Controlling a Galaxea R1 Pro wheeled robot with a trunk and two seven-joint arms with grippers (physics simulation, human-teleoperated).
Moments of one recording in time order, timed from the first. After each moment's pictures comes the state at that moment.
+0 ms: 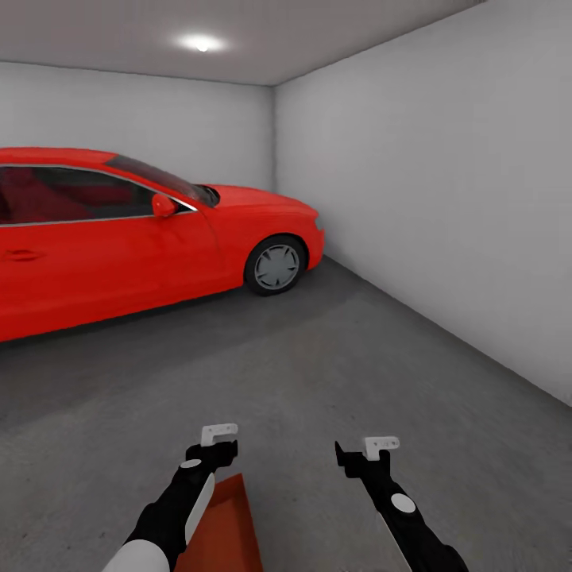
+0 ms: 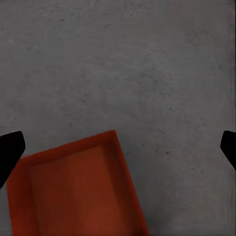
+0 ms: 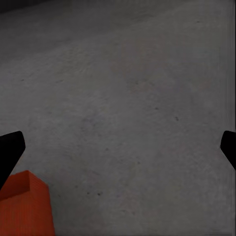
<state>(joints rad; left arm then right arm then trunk) -0.51 -0.14 0.05 -0.68 -0.03 0.23 0.15 -0.33 0.02 0.15 -0.87 -0.10 -0.01 -0.04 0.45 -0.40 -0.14</state>
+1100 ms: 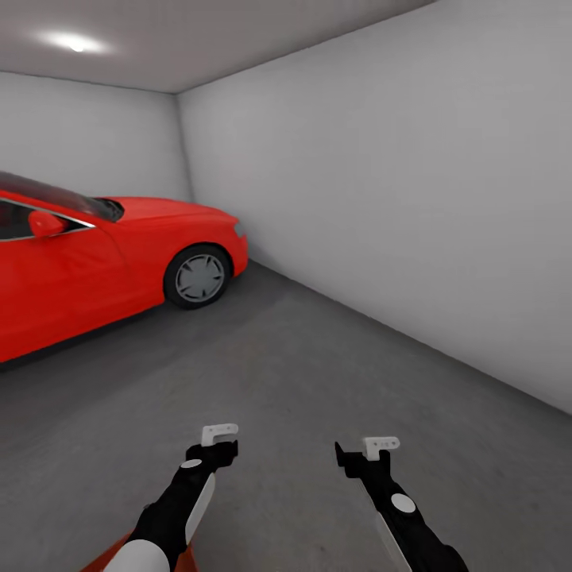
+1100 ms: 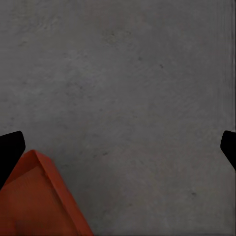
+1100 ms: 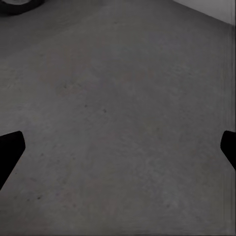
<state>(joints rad) -0.51 -0.15 0.05 -0.68 -0.03 0.23 0.15 -0.33 0.02 0.15 -0.87 -0.10 -0.01 -0.05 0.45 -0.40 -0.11</state>
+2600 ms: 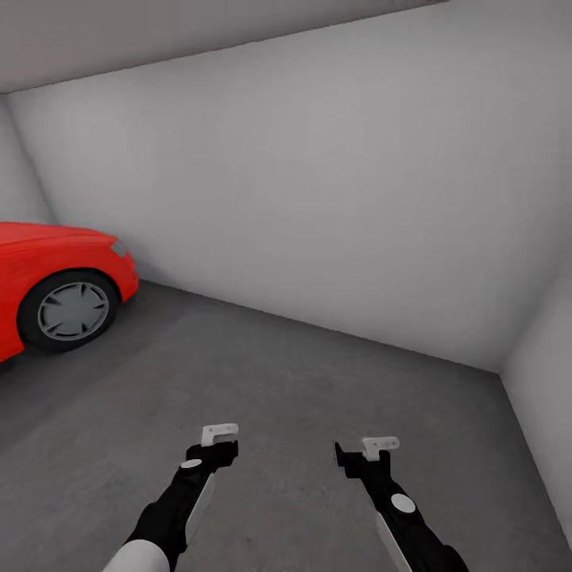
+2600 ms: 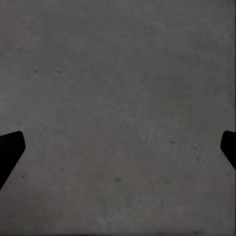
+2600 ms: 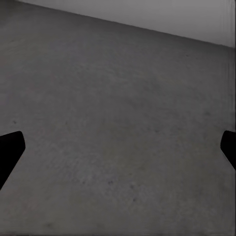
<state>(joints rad) -0.51 -0.15 0.05 -0.68 -0.03 0.23 0.15 -0.33 0.02 0.15 -0.87 -0.10 -0.01 -0.05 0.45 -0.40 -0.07</state>
